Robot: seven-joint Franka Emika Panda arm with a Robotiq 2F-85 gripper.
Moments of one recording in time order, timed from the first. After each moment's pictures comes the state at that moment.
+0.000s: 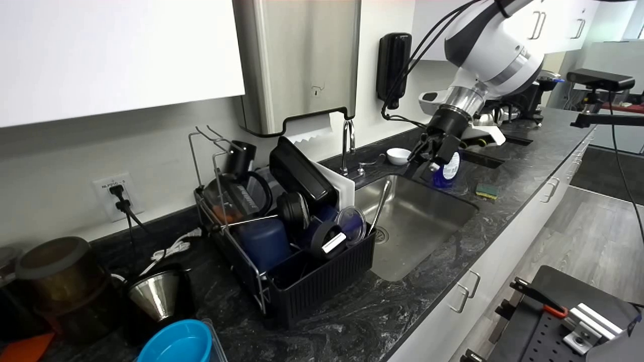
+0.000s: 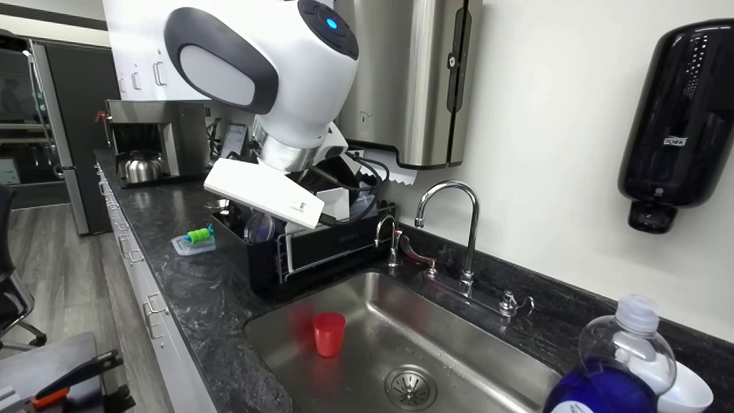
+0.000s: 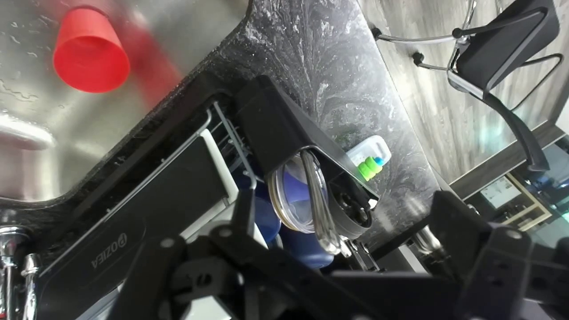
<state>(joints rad) -0.02 -0.15 -0.27 -2.47 0.75 2.01 -1.57</state>
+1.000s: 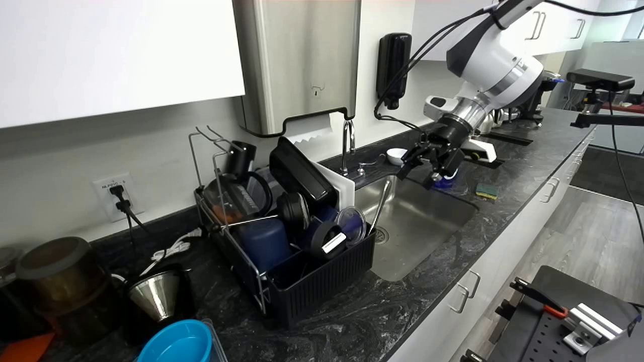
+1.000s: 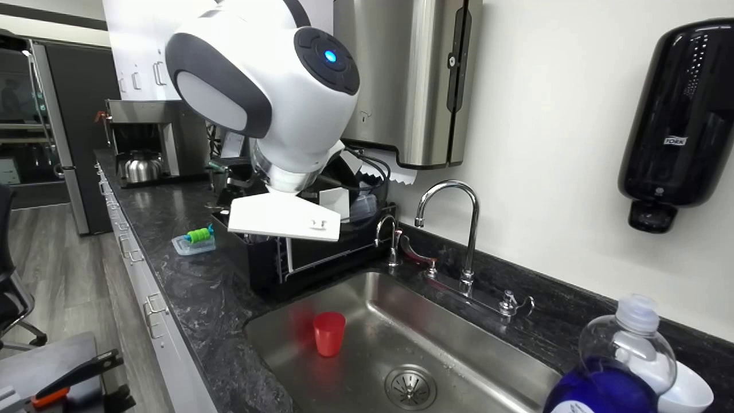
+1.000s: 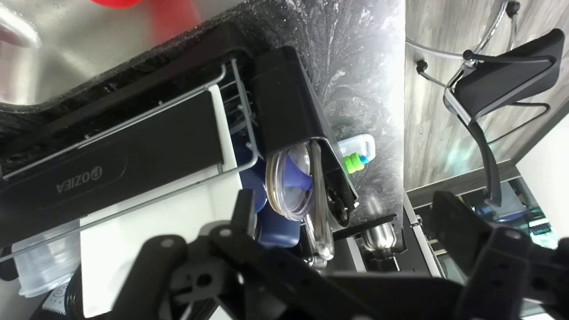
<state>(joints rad) -0.07 -0.10 -0.25 -2.49 0.88 2.01 -2.00</state>
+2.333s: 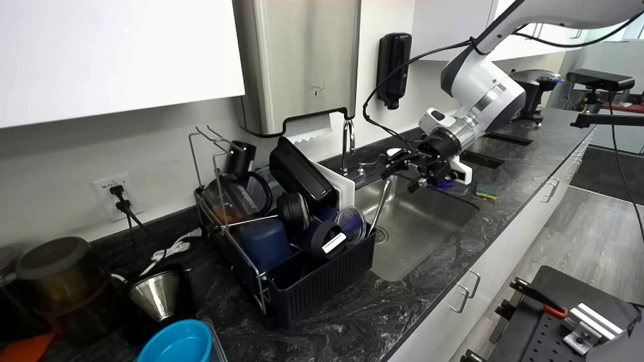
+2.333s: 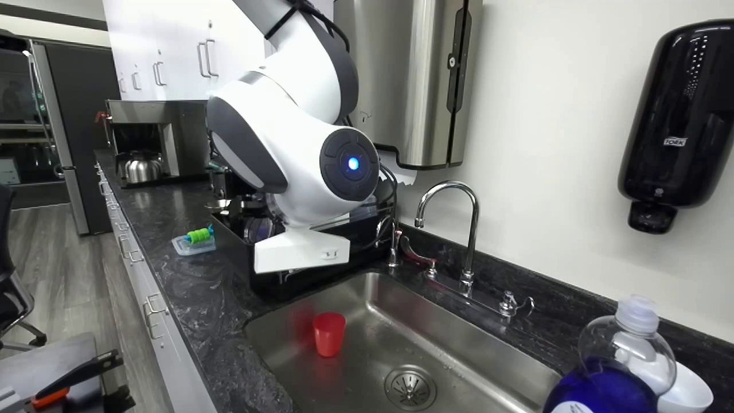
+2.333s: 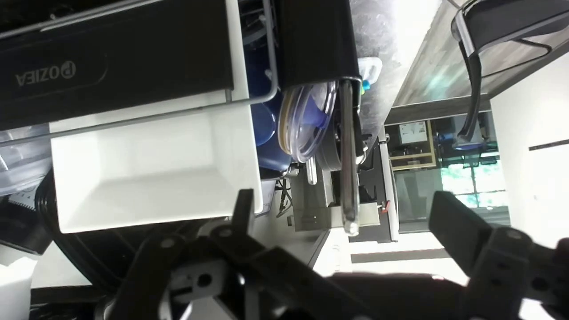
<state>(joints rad) -0.13 0.09 -0.25 -2.42 1.17 1.80 -2.40</state>
